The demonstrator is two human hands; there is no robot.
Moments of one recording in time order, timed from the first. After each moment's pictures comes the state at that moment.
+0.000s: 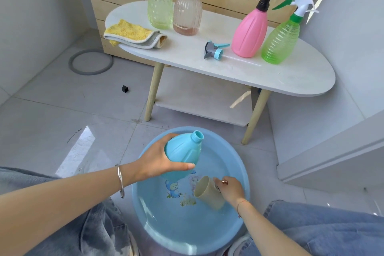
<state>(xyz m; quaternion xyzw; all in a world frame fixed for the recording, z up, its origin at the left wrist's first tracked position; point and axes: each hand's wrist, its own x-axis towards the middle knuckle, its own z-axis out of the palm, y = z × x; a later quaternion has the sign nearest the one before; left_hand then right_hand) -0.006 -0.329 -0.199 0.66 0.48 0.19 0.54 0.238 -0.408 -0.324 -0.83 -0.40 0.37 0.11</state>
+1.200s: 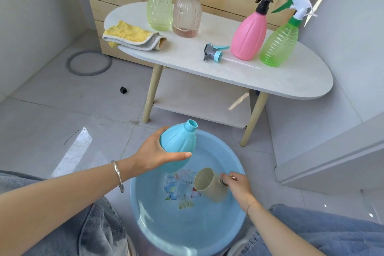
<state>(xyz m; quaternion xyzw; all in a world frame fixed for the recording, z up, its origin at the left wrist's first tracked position) -0.008 -0.315 -0.192 0.61 0.51 0.24 0.56 0.251 -0.407 -0.302 -0.81 -0.32 0.39 0.31</state>
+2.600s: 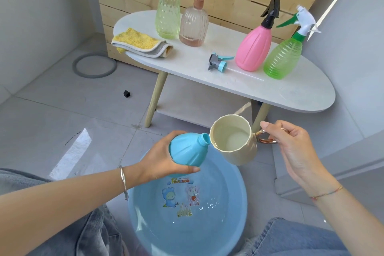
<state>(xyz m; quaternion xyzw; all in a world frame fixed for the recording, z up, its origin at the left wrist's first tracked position) 0.001 -0.316 -0.193 0.67 0.43 0.28 0.53 0.250 -0.374 -0.068 -0.62 -0.43 0.36 0.55</state>
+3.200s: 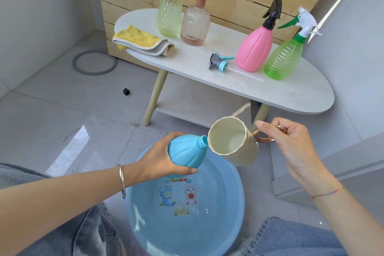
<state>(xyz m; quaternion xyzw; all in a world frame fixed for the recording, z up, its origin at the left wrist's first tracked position) 0.000 -0.318 -0.198 0.68 0.44 0.26 0.52 0.251 -0.372 -0.065 -0.65 -0.49 0.32 0.49</state>
